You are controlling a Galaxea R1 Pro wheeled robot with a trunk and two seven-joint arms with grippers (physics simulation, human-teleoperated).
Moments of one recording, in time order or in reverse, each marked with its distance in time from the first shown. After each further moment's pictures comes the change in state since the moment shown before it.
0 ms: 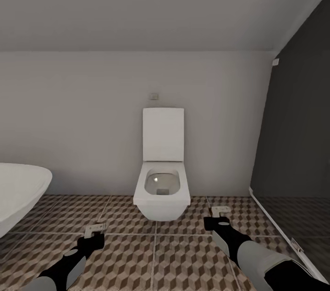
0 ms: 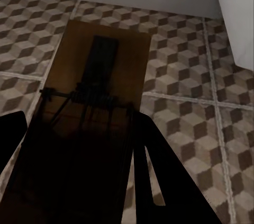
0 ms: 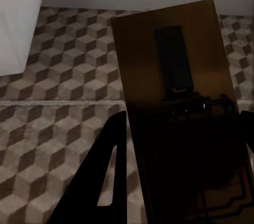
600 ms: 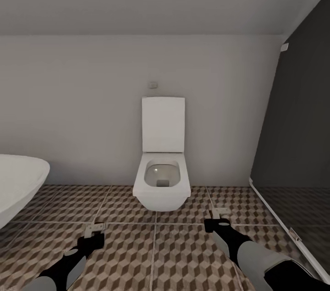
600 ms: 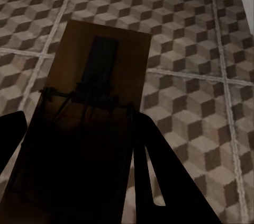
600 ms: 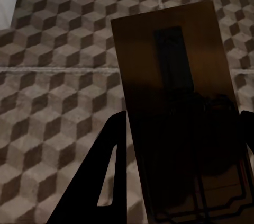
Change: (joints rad) left arm 0.000 0.000 0.000 -0.003 -0.003 -0.001 0.002; right arm 0.000 0.000 -0.001 0.007 -0.004 0.027 0.000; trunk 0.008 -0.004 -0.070
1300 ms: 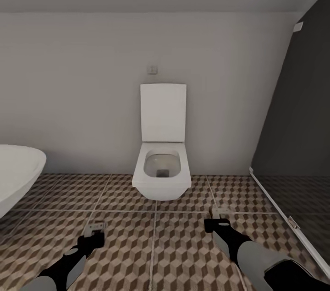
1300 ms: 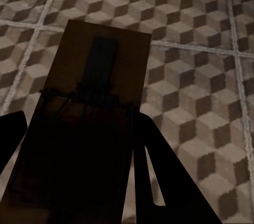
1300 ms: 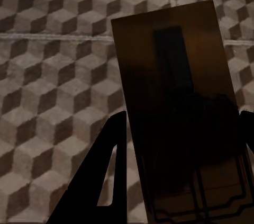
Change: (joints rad) left arm 0.000 0.001 0.000 -0.008 -0.002 -0.006 0.000; right arm 0.000 0.001 0.000 0.001 0.002 0.000 0.001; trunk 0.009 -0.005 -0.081
